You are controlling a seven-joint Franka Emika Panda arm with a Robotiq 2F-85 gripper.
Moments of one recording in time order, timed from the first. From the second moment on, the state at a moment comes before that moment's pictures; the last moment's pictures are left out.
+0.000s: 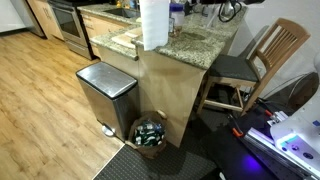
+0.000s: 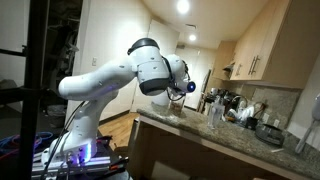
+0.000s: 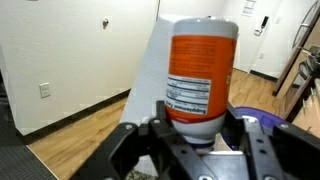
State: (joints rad) arm 1.65 -1.02 -1.50 -2.14 0.61 2.69 1.17
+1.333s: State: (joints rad) arm 1.88 -1.30 -1.64 -1.88 0.82 2.46 0.85
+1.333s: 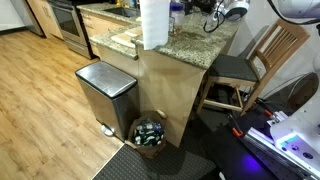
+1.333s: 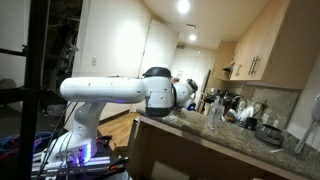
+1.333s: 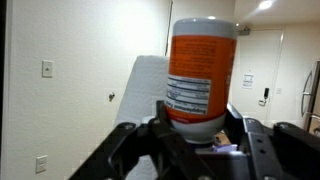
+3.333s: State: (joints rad) arm 1.99 -1.31 -1.67 -1.79 0.90 2.60 0.74
